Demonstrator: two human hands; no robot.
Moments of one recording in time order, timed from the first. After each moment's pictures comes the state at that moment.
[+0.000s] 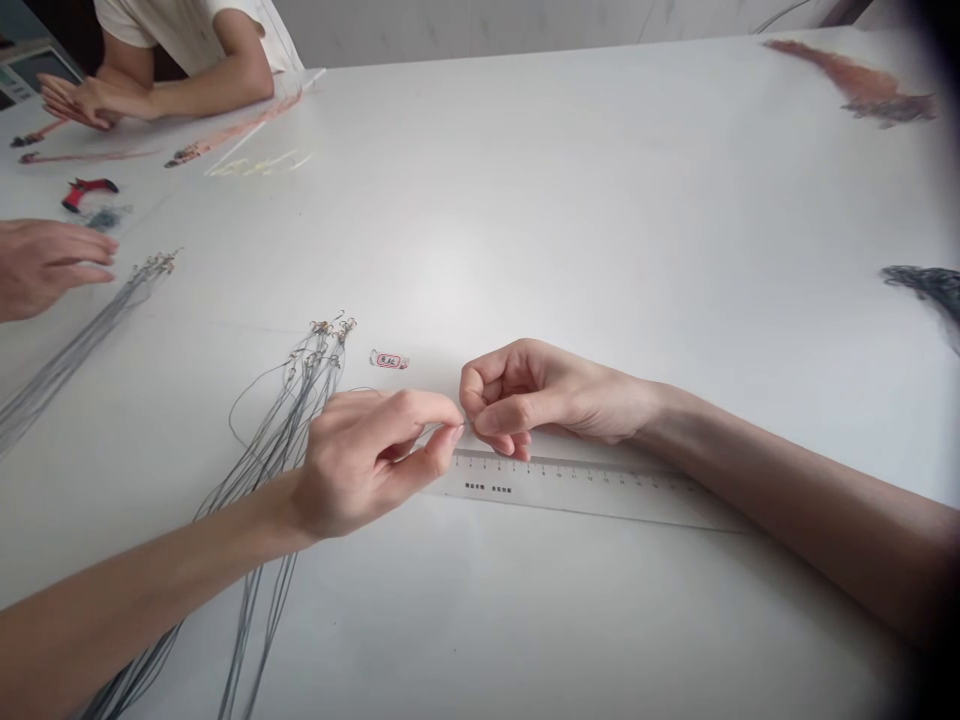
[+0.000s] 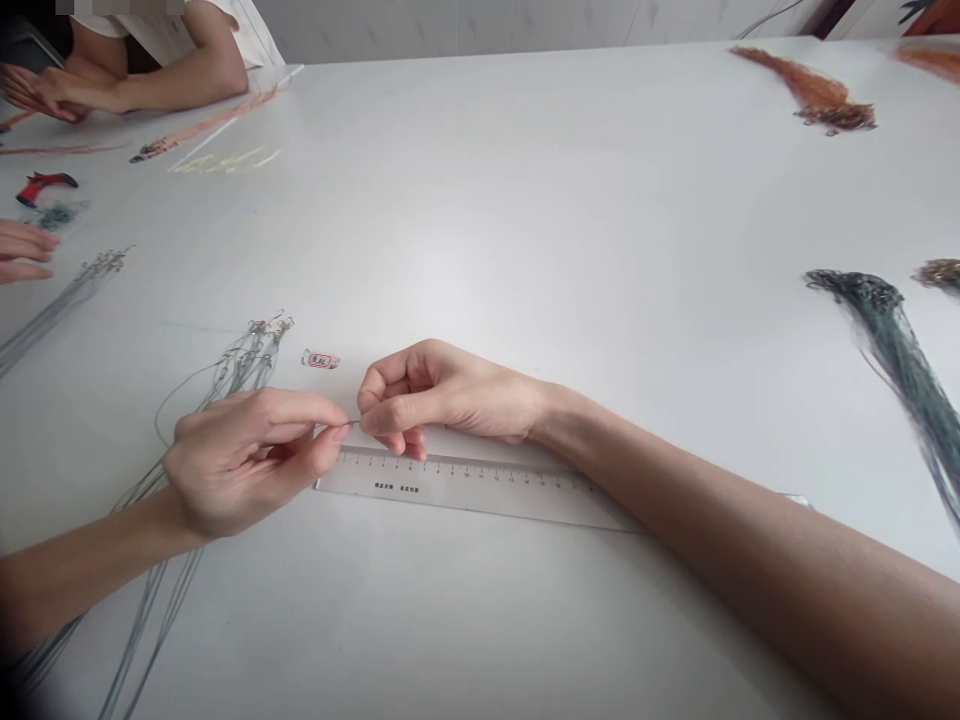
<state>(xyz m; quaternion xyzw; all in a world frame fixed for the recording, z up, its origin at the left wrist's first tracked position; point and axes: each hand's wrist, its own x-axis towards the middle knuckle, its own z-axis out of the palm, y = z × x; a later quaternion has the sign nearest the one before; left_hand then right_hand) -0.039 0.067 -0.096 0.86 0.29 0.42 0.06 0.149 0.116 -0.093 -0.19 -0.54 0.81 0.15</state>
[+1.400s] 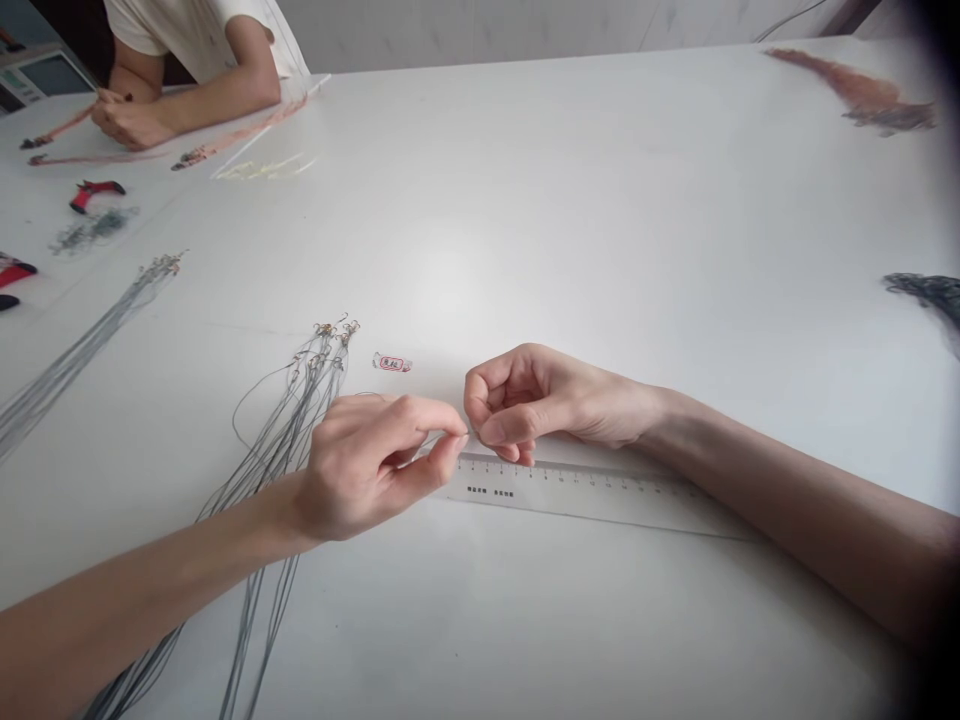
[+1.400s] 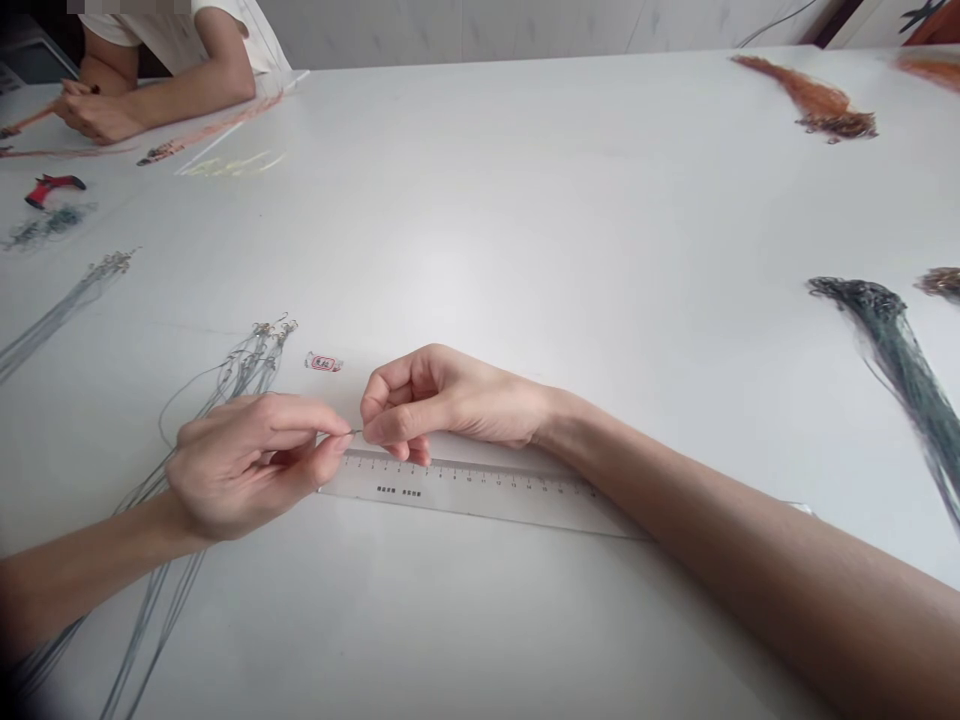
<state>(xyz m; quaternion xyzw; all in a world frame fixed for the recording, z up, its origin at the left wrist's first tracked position) -0.040 0.068 -0.096 0.86 0.28 0.43 0.05 0.148 0.117 -0.094 -0.18 -0.55 0.80 0.14</state>
